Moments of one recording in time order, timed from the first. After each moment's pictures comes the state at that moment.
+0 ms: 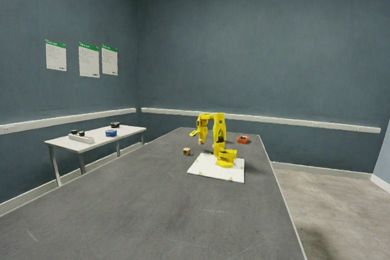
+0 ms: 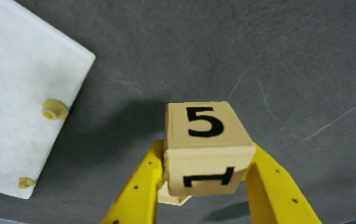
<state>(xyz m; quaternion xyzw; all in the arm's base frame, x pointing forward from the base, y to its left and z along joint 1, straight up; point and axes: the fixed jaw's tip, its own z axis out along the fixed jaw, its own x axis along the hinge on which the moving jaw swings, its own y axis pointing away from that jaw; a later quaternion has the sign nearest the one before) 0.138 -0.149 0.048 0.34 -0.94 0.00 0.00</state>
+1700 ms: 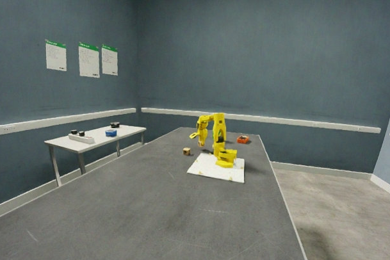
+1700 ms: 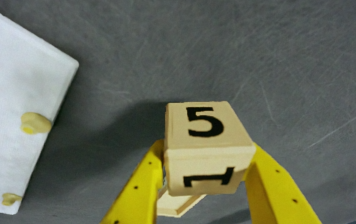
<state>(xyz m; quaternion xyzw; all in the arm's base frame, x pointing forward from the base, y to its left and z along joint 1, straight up) 0.139 -0.150 0.035 0.34 -0.94 0.01 0.00</state>
